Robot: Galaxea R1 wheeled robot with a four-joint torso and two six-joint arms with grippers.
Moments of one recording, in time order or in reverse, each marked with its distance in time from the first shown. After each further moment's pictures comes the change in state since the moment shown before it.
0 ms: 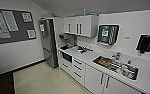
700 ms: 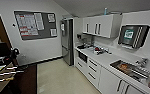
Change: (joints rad) left arm -0.001 0.011 -0.006 -0.002 0.000 0.000; right arm 0.000 0.000 0.000 0.000 0.000 0.000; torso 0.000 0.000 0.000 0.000
